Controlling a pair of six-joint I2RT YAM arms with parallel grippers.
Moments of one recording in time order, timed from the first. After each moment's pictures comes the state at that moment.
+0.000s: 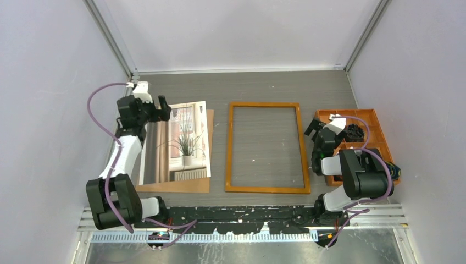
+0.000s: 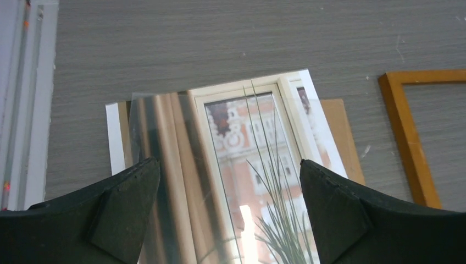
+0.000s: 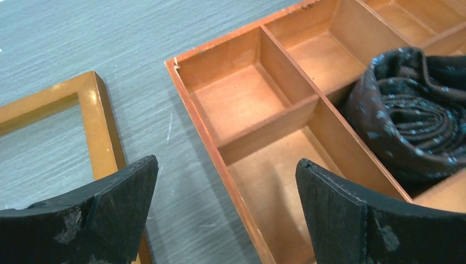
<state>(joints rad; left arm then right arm) 0.16 1.28 0.78 0.15 0.30 0.03 0.01 1.52 0.28 0.99 0.45 0.21</state>
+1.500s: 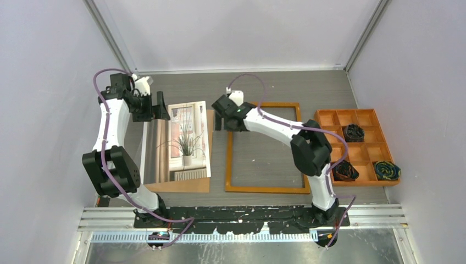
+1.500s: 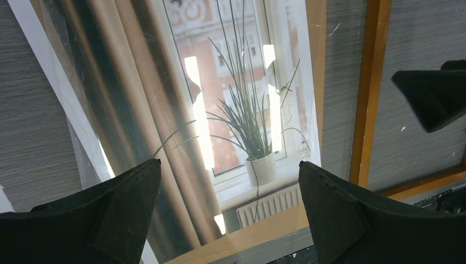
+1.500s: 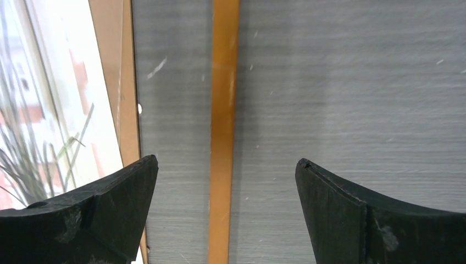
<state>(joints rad) 0.23 1.58 1.46 -0.96 0.46 0.14 0.82 2.01 1.67 -0.65 0.43 0.74</state>
